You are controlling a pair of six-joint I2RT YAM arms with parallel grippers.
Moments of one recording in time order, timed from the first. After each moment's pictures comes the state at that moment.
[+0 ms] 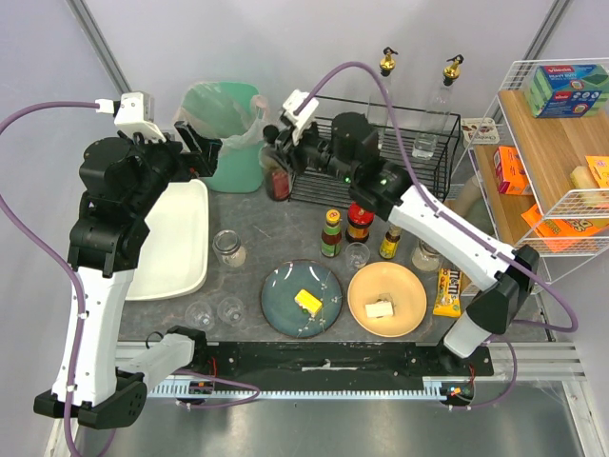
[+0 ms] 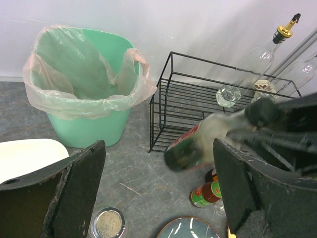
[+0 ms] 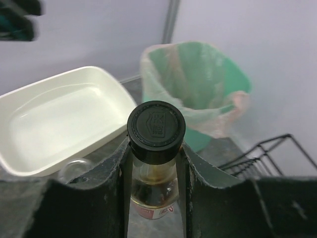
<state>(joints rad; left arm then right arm) -0.20 1.02 1.55 -0.63 0.05 -0.27 0.83 1.63 1.71 -0.09 -0.17 -0.16</state>
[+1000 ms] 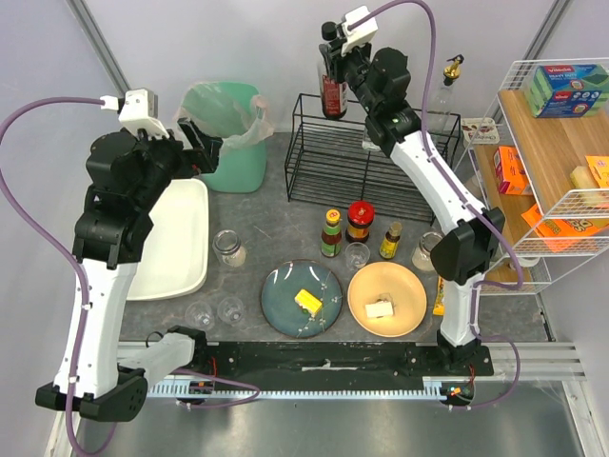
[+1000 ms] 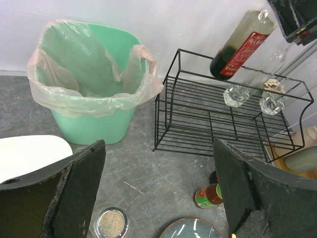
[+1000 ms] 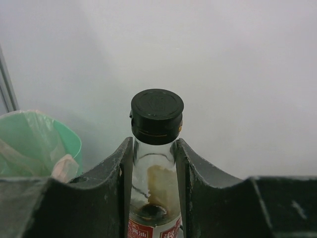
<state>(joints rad) -0.20 1.05 1.55 -0.63 0.03 -0.27 0.48 1.99 2.16 0.10 -0.01 -0.21</state>
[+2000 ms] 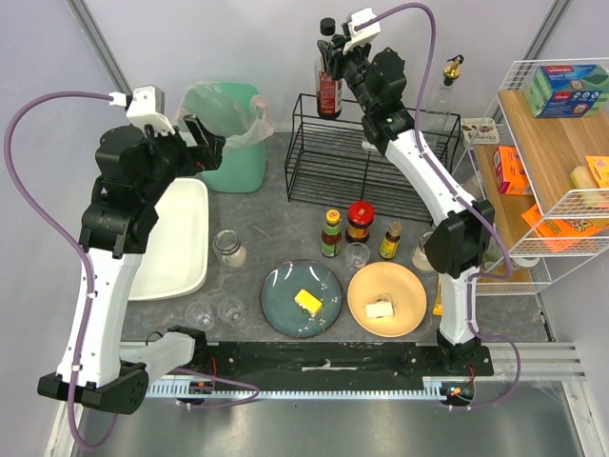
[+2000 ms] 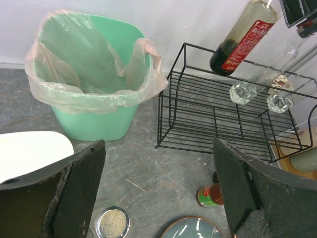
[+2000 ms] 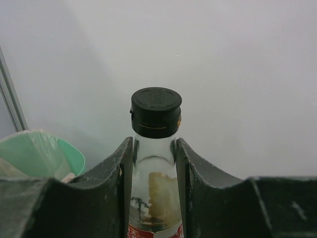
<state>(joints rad) -0.20 1.09 1.55 -0.63 0.02 -0.27 0.45 2.07 2.18 0.24 -0.03 -0.11</state>
